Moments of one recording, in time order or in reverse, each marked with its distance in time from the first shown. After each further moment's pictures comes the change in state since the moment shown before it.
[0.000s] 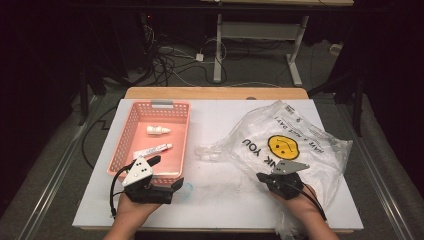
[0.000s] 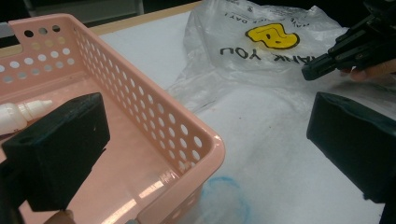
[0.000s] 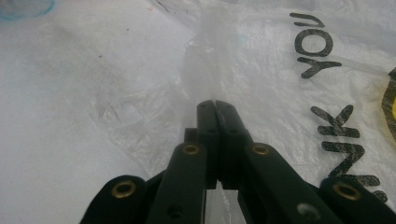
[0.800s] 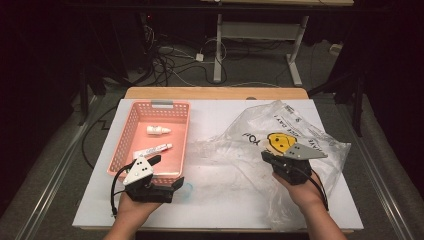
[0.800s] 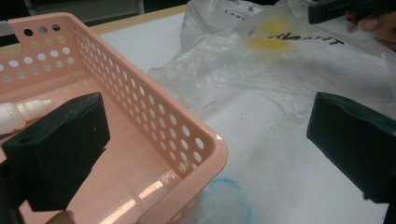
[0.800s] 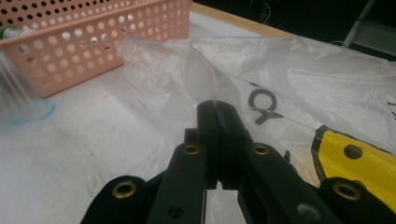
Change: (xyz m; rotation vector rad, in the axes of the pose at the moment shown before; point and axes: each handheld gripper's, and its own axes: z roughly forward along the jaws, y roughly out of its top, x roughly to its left) left arm 0.001 0.000 0.003 -0.001 0.001 -0.008; right arm -0.015 0.041 -0.029 -0.219 -0.072 0.059
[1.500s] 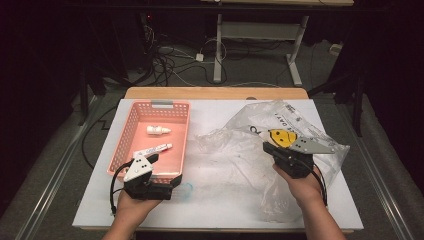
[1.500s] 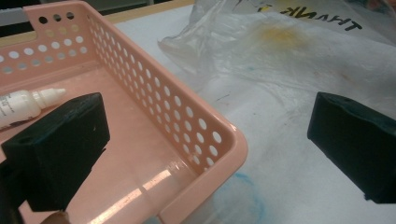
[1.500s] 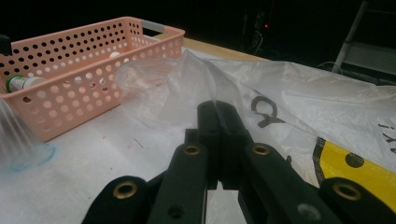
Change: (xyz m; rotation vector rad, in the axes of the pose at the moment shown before) left arm 0.007 0.000 0.001 0.029 0.041 -0.024; right arm -0.006 0.011 -0.004 -0.120 -0.012 0.053
